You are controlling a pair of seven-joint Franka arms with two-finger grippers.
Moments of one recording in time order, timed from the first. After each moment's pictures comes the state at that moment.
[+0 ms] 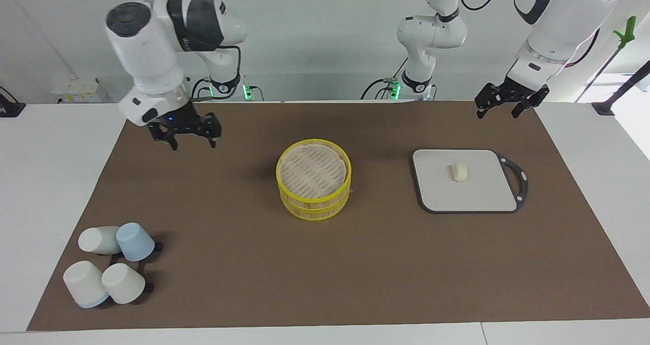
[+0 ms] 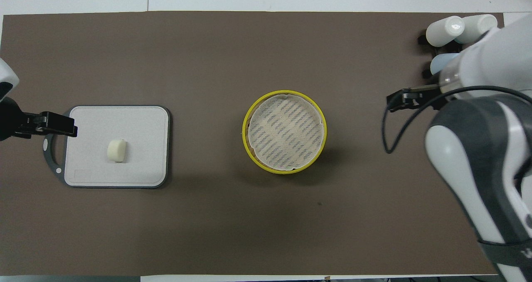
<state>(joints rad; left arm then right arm) -0.19 -0.11 0.14 -1.81 0.00 1.65 0.00 0.22 0.09 -0.01 -1.69 0.00 1.78 0.20</state>
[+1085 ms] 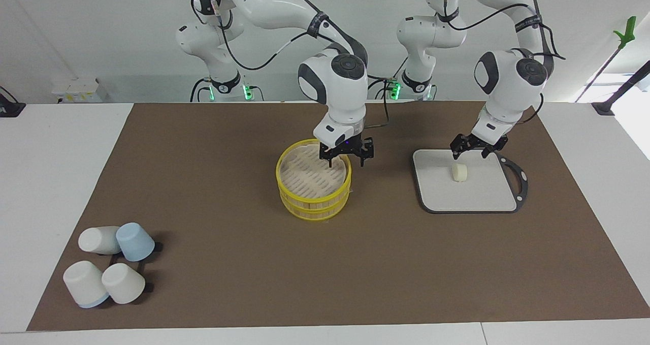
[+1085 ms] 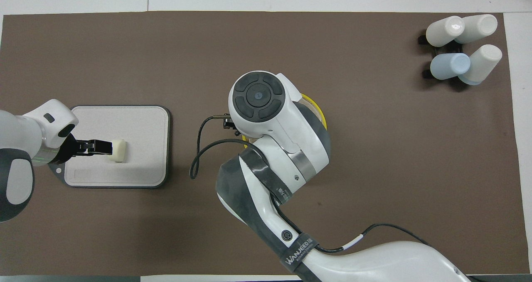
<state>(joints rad) -0.16 -0.05 0.15 -2.27 0.00 2.20 0.02 0.69 0.47 -0.01 -1.48 0.02 2.03 0.72</state>
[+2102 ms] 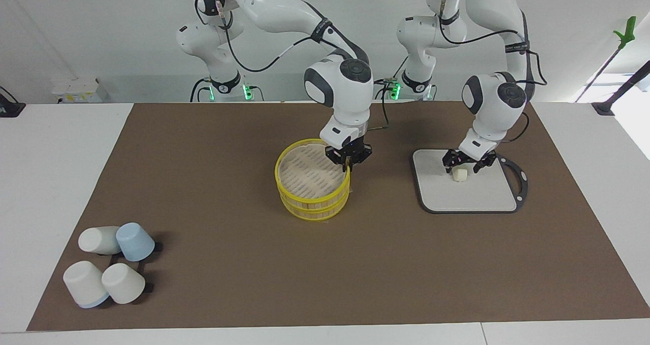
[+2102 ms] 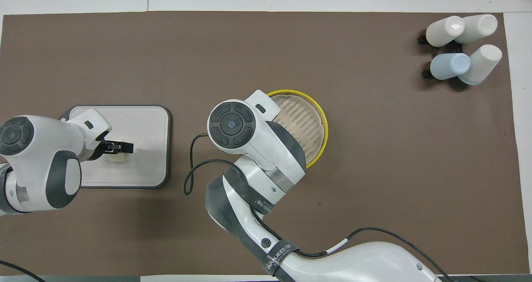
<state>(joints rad) -0.16 0.04 0.15 -2.35 0.00 2.40 0.09 0.71 0.48 -0.01 -1.51 -0.05 2.05 0.72</state>
